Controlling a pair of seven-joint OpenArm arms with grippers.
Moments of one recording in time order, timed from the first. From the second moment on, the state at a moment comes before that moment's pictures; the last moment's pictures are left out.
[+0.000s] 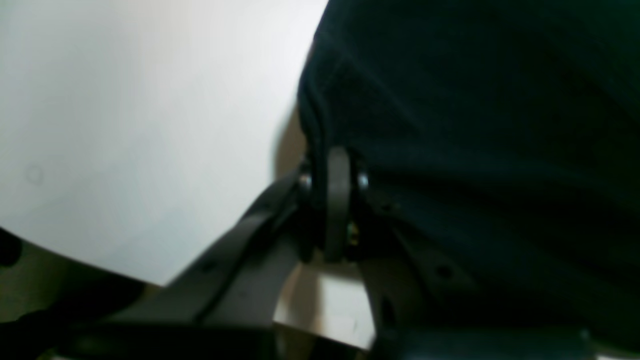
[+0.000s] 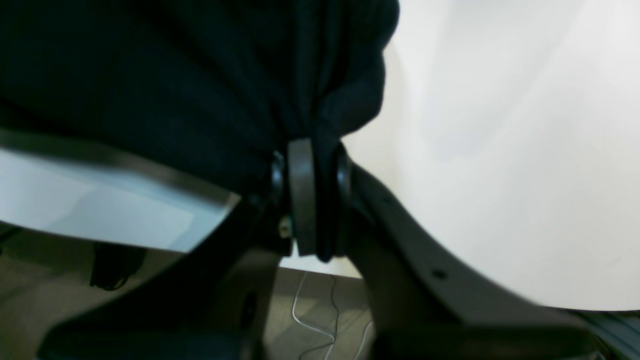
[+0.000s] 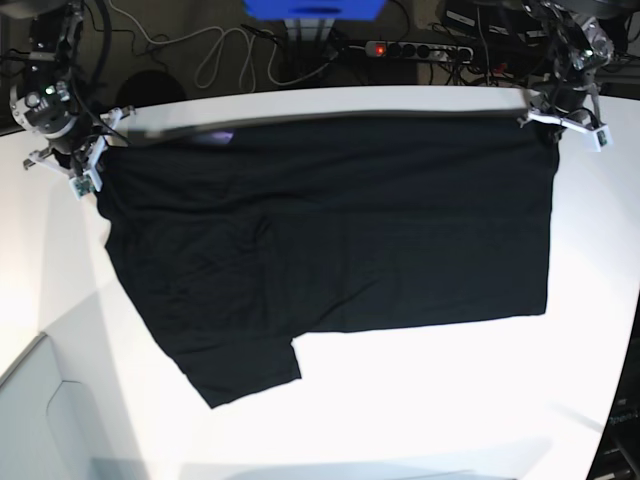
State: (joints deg) left arm 28.4 -9.0 -43.8 97.9 -32.8 -18.6 42.0; right arm -25.8 17.6 23.5 108.3 7.8 34.3 -49.6
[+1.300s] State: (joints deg) left arm 29.5 -9.4 -43.6 98.3 -32.7 -18.6 41.9; right arm -28.1 10.2 35.1 111.9 7.6 44.0 -49.7
